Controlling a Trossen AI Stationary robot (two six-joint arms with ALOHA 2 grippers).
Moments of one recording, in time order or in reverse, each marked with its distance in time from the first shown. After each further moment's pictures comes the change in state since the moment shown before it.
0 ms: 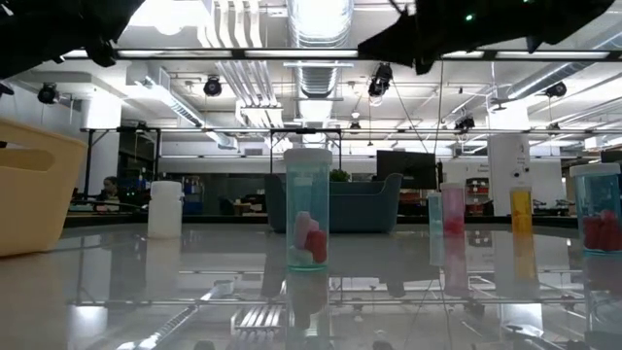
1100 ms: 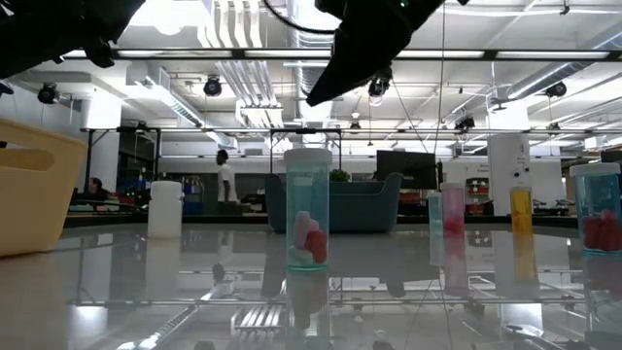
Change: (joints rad) left arm 0.000 -0.002 0.001 0.005 -0.024 -0.001; right arm 0.099 0.439 0.654 -0.916 -0.108 0.084
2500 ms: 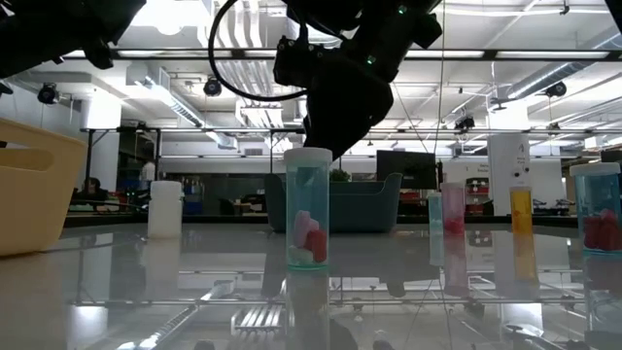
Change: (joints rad) left arm 0.000 0.000 0.001 0.000 -0.028 0.000; right arm 0.008 0.261 0.118 -0.065 -0.119 0.086
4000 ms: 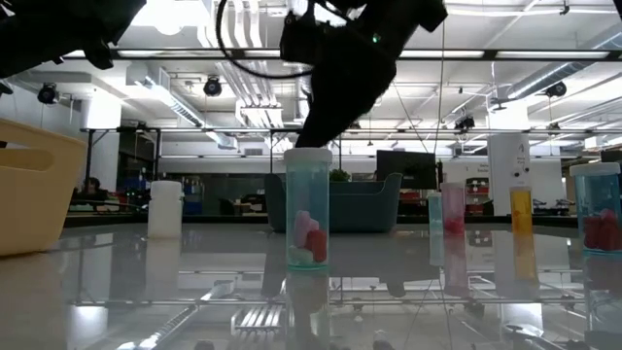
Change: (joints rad) left arm 0.000 0.000 0.000 0.000 0.000 0.000; right arm 0.000 -0.075 -0.002 -0.022 -0.001 -0.003
